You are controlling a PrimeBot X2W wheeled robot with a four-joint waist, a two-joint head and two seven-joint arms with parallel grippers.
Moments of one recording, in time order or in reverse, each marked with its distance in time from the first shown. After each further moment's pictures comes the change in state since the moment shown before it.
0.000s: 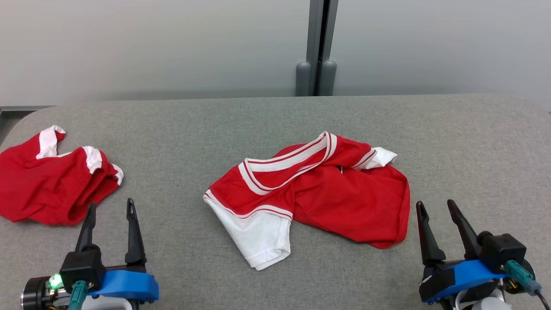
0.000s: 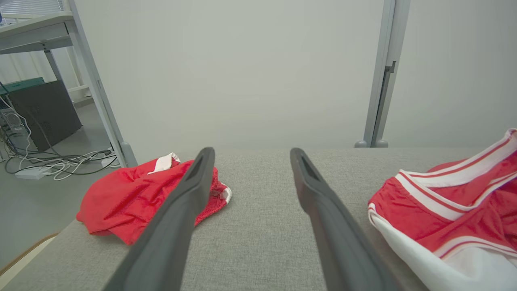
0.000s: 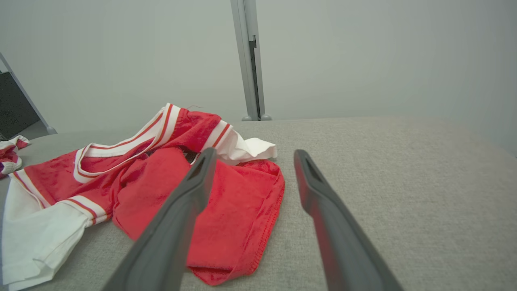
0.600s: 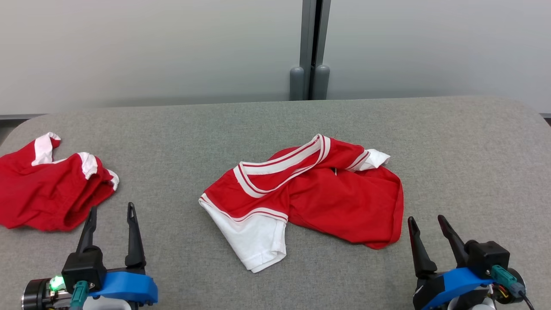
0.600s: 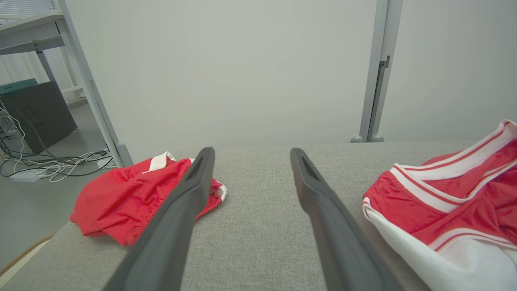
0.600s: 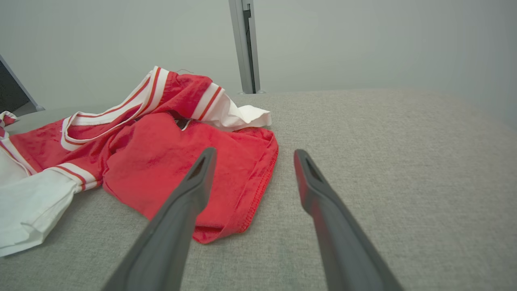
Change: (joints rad) left arm 0.000 -0.029 0.046 0.036 0.052 -0.037 0.000; right arm -0.007 0.006 0.012 0.116 -0.019 0.000 0.000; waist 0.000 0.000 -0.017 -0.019
